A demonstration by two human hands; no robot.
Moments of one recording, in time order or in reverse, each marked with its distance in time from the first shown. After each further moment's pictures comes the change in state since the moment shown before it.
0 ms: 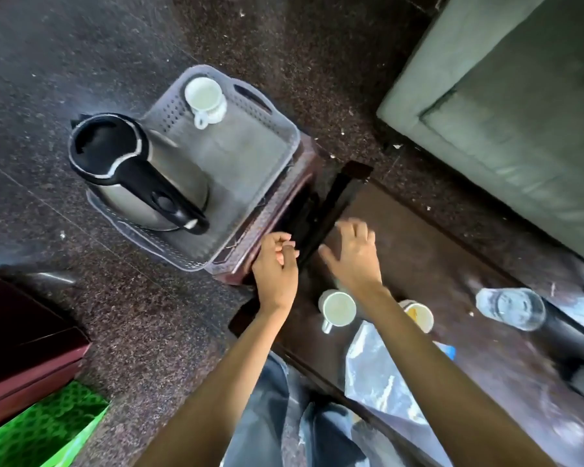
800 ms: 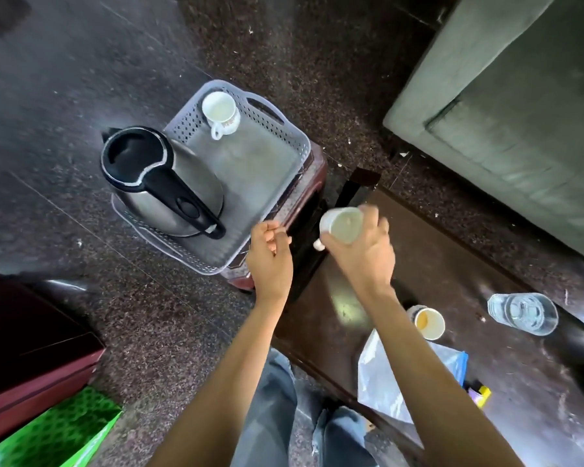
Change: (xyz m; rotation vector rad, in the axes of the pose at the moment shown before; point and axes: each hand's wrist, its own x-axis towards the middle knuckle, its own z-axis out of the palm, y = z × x) left_hand 0.020 0.026 -0.028 -0.081 0.100 -0.068; right_hand -0.013 -0.068 -0.059 0.198 0.140 0.285
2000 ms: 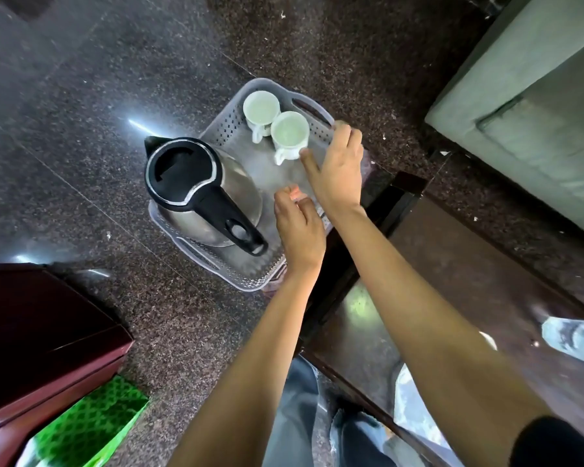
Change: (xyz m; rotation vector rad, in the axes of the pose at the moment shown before) left_hand 0.083 0.027 0.007 0.096 0.104 0.176; right_hand 0.112 -0.127 0.095 0.158 0.152 -0.368
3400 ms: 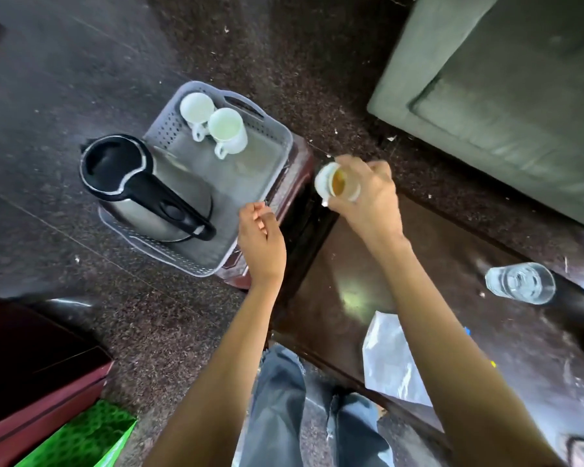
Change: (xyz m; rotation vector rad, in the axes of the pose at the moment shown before) left_hand -0.070 -0.009 -0.003 0.011 -0.040 0.060; right_hand -0.088 0.060 -0.162 0.005 -0.128 0.197
